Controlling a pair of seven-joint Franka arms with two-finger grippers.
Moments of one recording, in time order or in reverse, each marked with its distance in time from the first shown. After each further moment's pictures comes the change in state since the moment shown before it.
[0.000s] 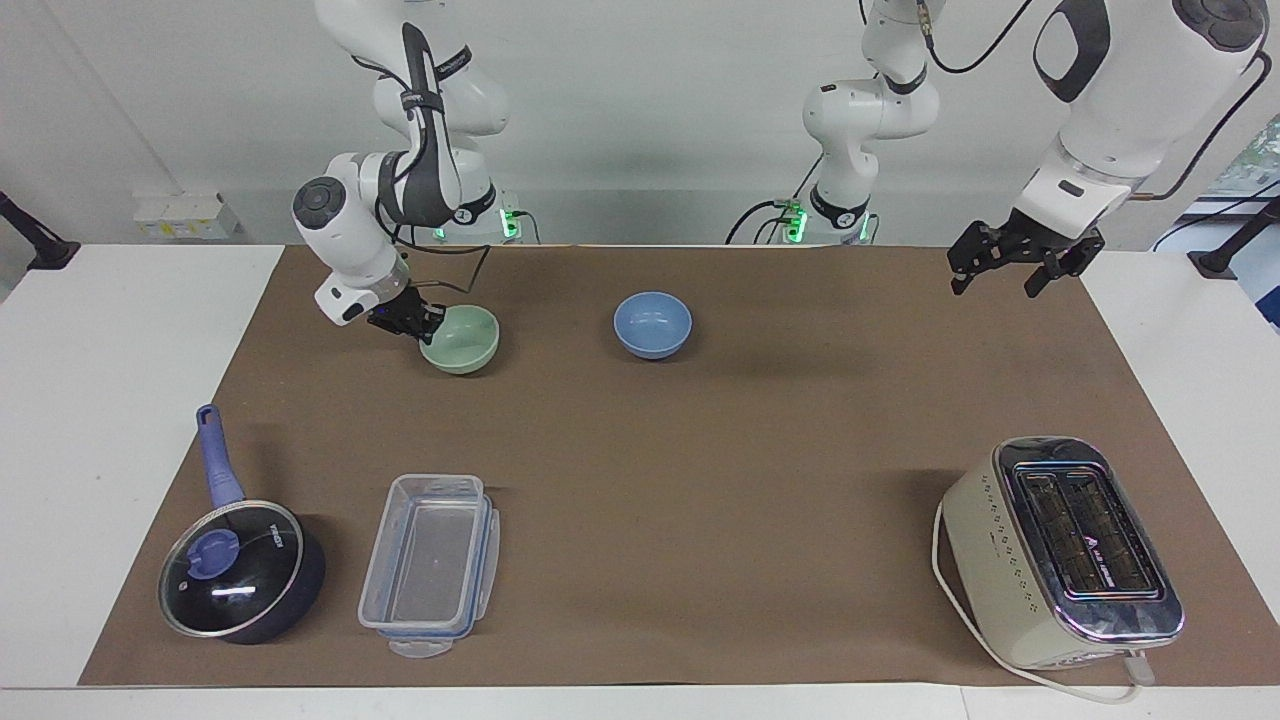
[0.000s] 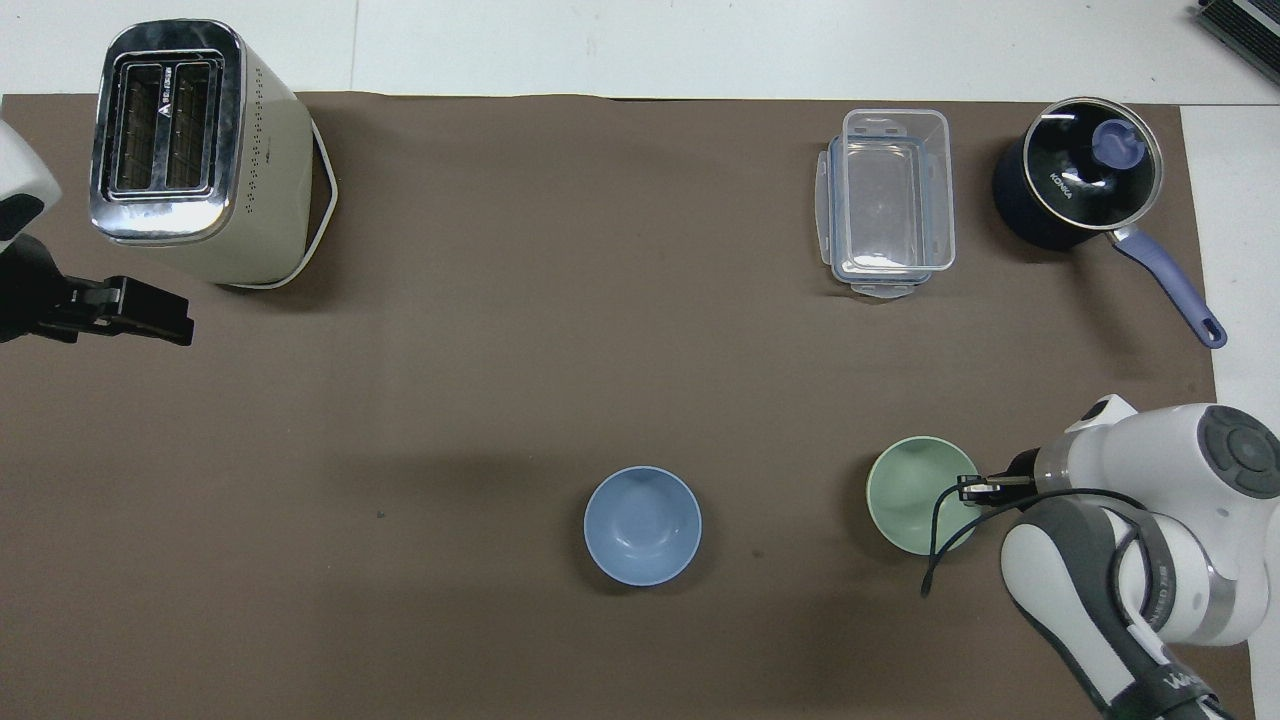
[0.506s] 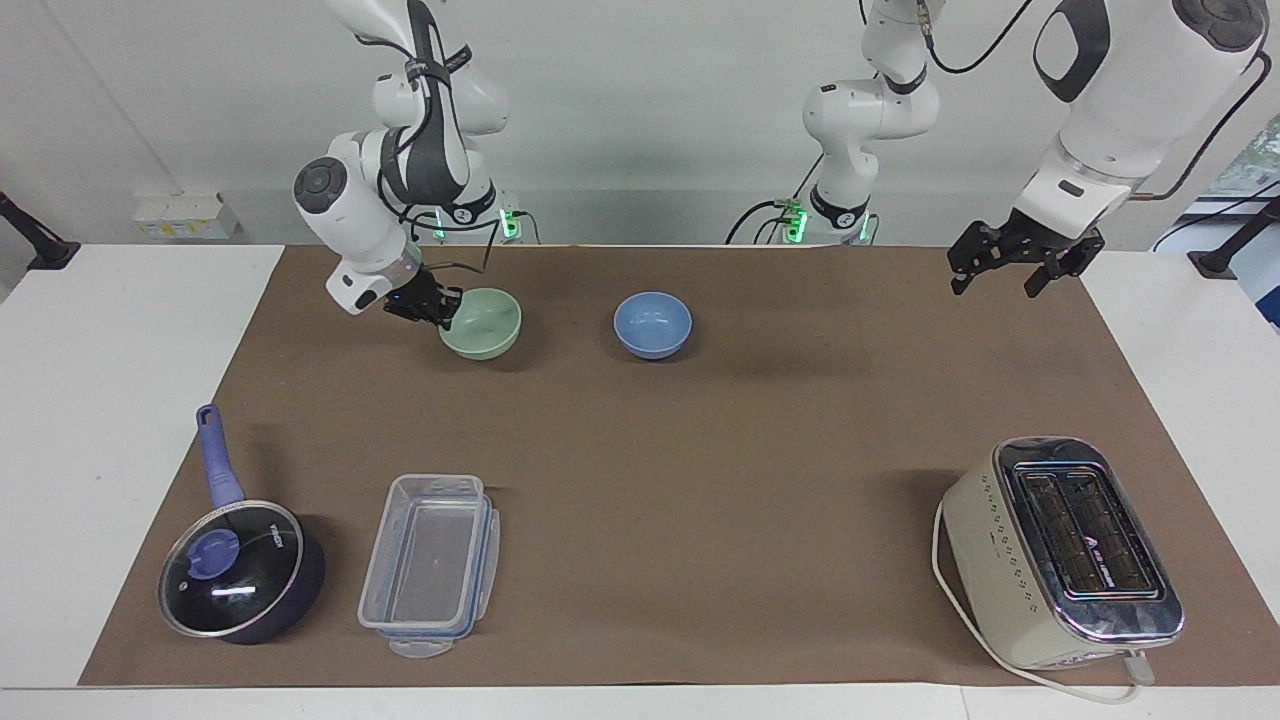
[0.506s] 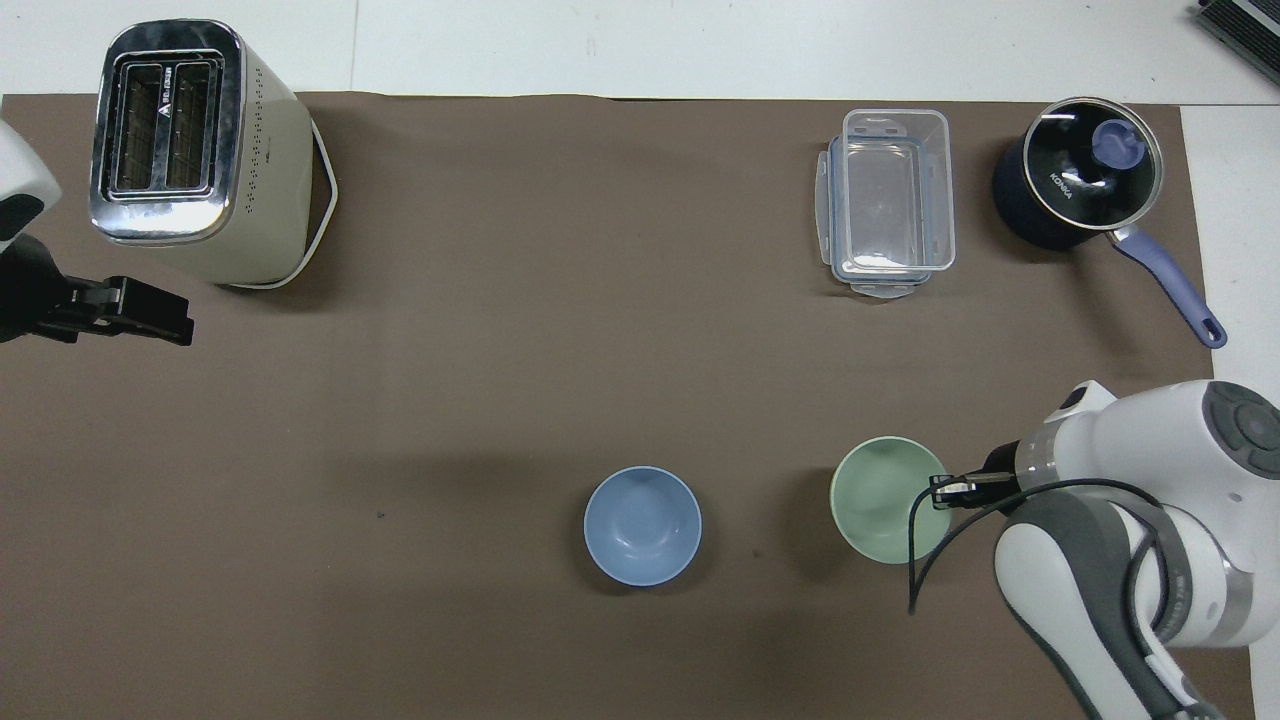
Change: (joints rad) left arm 0.000 0.000 0.000 0.000 0.000 0.000 0.000; right arm 0.090 -0.057 0.017 0.094 0.104 -0.190 0.008
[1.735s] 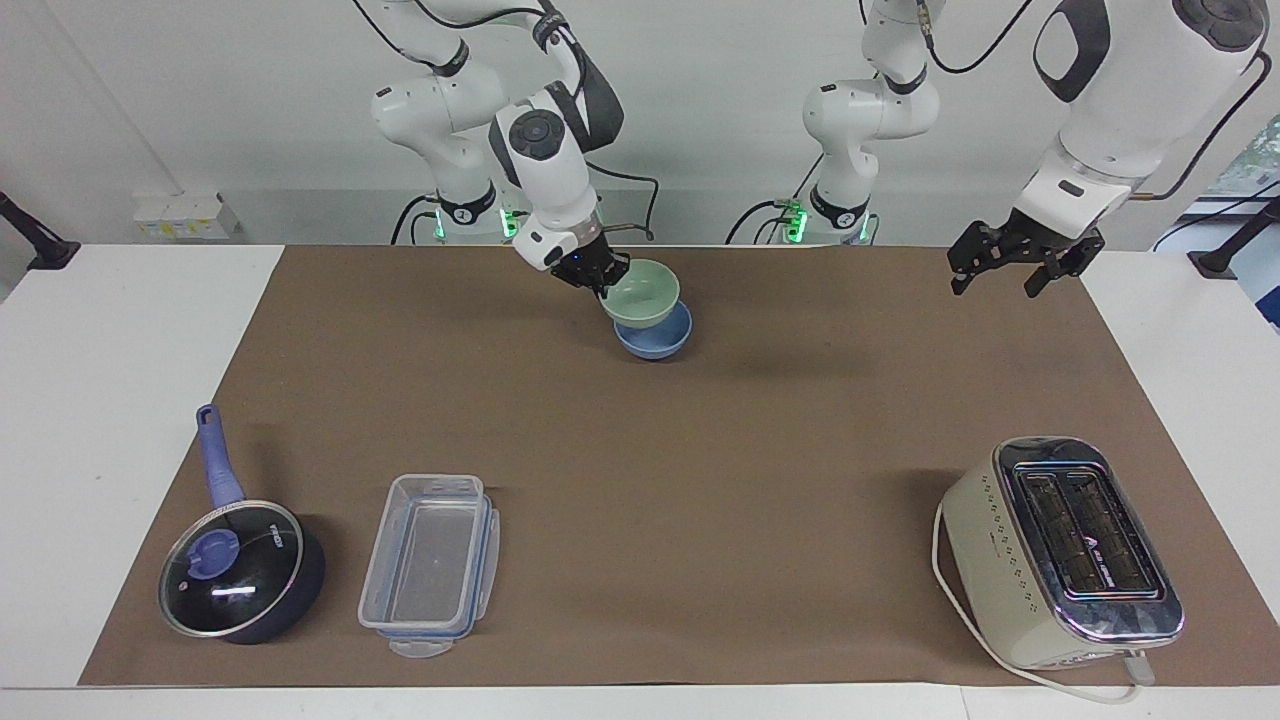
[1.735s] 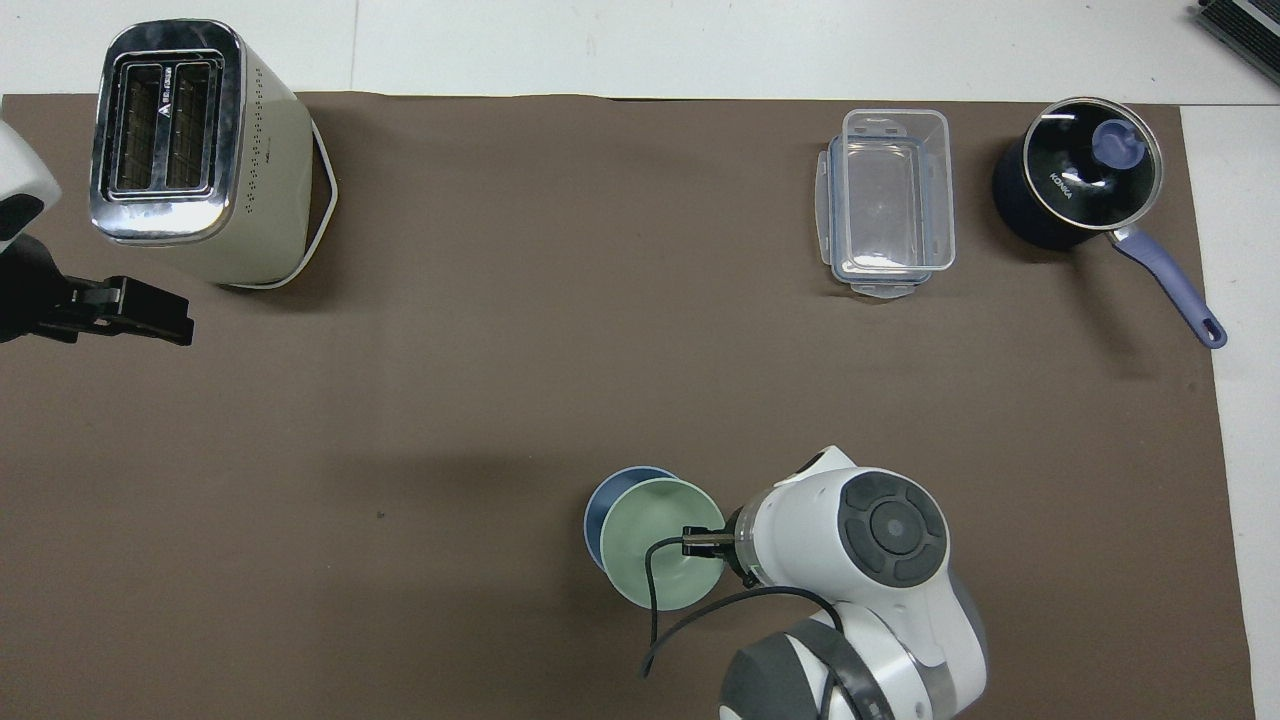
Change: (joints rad) left arm 0.000 0.000 0.000 0.000 0.000 0.000 0.000; right arm 0.485 0.073 0.040 0.058 0.072 0.143 0.561
